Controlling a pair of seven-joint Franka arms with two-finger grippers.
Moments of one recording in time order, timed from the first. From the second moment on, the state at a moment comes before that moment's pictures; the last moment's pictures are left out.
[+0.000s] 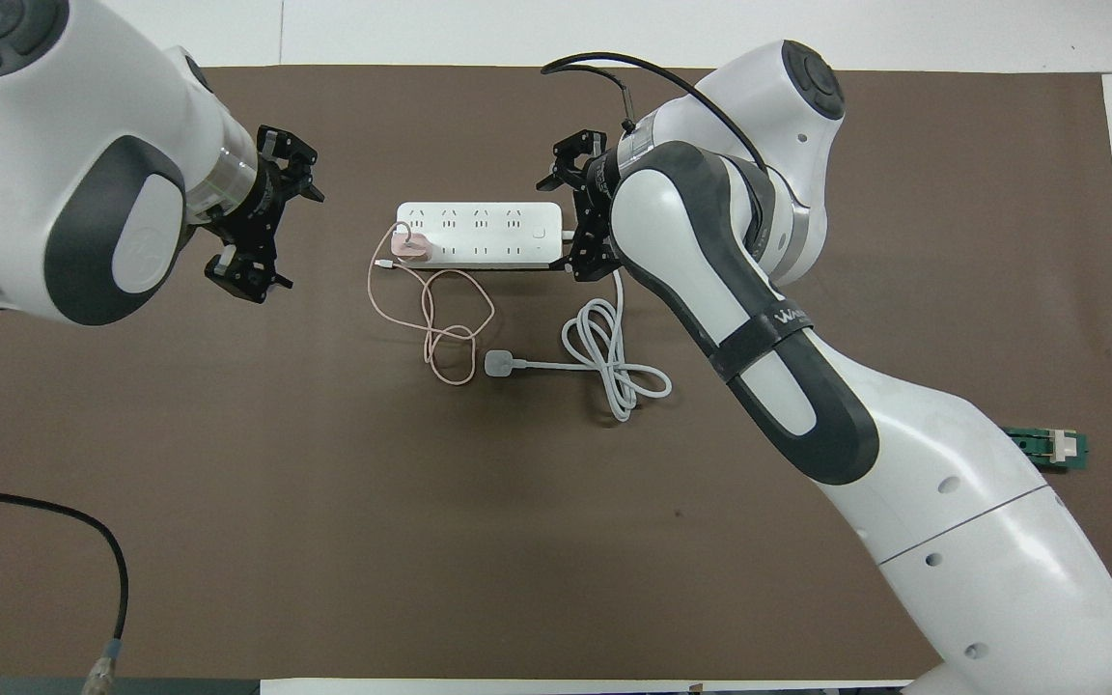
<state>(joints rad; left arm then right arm) -0.23 0.34 -0.12 -1.46 -0.02 1.79 -1.62 0.36 0.71 0.02 -1.25 0.70 2.04 1.54</state>
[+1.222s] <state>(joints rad) -0.35 0.53 -0.07 -1.54 0.00 2.11 -2.00 0.40 0.93 0.04 -1.11 0.73 2.18 1.61</state>
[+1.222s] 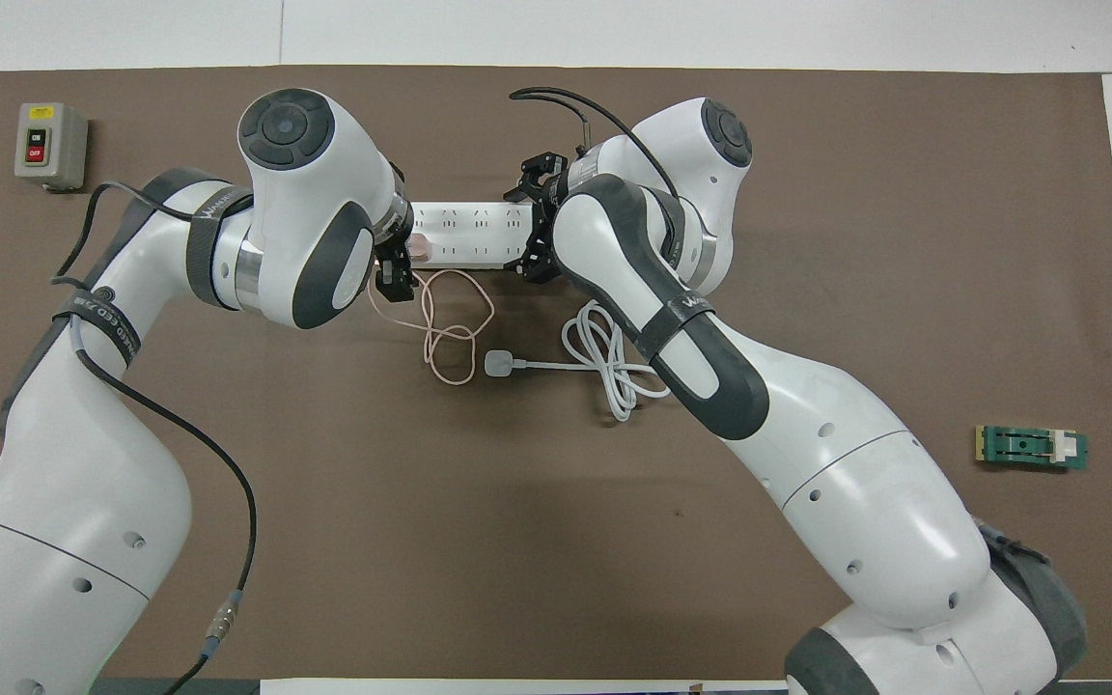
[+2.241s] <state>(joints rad) -0.36 0.52 -0.06 -1.57 0.03 2.16 -2.00 0.41 0.96 0.04 -1.10 0.73 2.22 1.56</state>
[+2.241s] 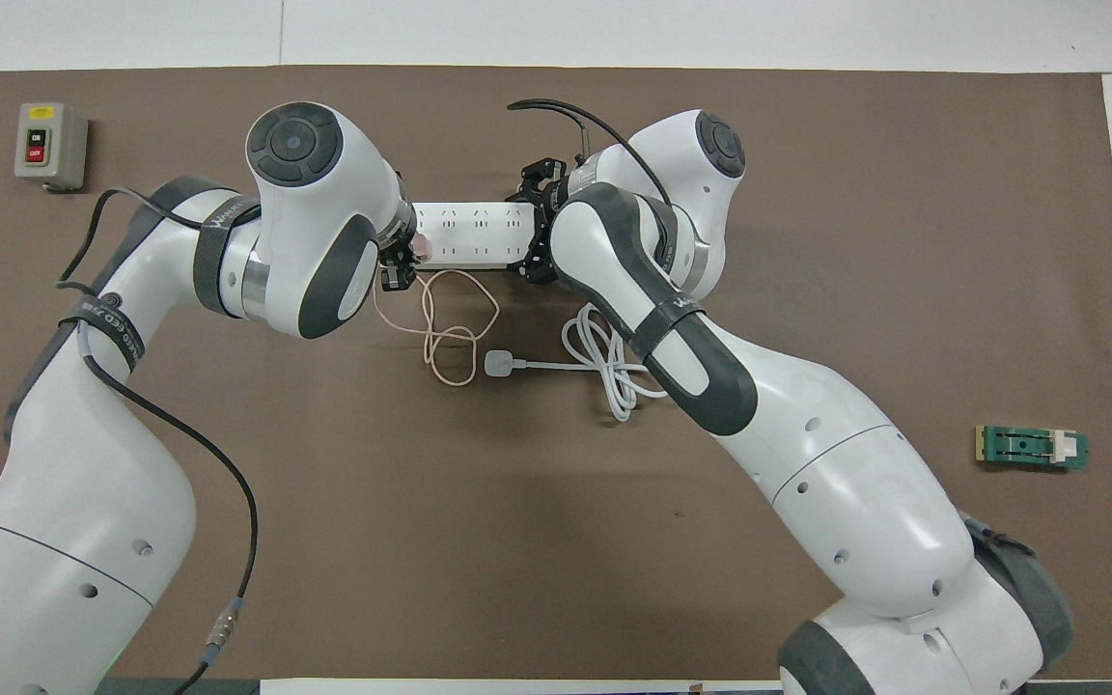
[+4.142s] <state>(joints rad) 0.17 0.28 -0.05 -1.59 -0.02 1.84 -0.82 0.30 0.68 -0.02 -1.10 0.69 1.94 1.59</state>
